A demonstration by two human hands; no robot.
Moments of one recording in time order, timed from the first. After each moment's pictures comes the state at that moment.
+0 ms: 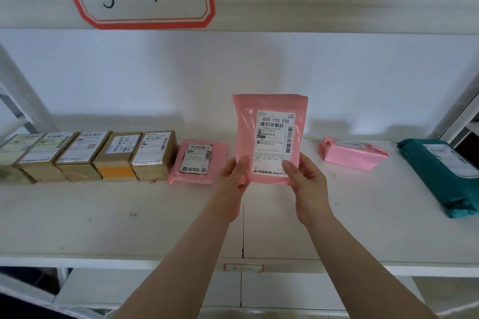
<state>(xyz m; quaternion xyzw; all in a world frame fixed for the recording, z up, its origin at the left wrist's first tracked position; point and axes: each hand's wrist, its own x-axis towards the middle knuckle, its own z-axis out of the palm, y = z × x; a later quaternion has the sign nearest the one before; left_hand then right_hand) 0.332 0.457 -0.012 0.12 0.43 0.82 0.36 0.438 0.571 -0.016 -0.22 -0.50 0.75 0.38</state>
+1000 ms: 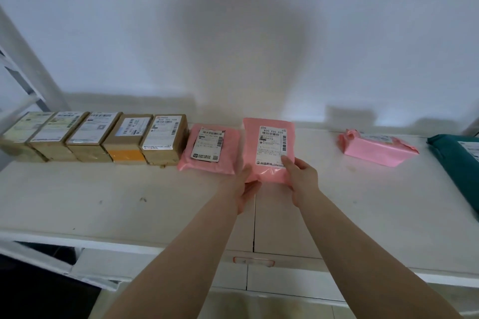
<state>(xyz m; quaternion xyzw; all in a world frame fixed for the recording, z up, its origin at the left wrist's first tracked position) 0.308 0.464 -0.045 -0.14 0.52 0.74 0.41 0.378 0.584 -0.055 -0.43 -0.49 0.71 0.28</state>
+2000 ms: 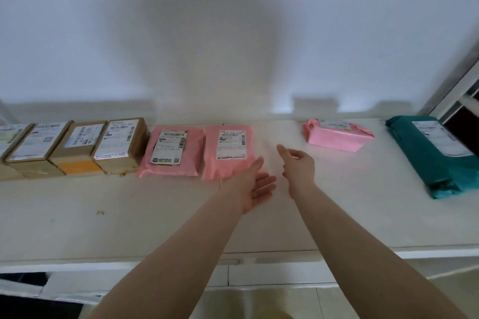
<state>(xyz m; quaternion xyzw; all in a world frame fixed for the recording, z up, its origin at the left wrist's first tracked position) 0.361 0.534 -0.035 -0.06 0.60 0.60 0.53 0.419 0.639 -0.051 -0.51 -0.55 0.59 0.30</state>
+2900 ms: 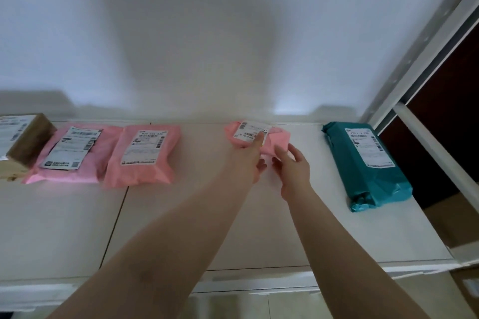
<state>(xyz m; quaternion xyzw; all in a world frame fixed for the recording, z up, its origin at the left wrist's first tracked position) 0.441 0.751 -0.044 -0.05 0.55 0.71 0.44 0.528 0.800 -0.058 -0.46 -0.42 0.71 0.33</state>
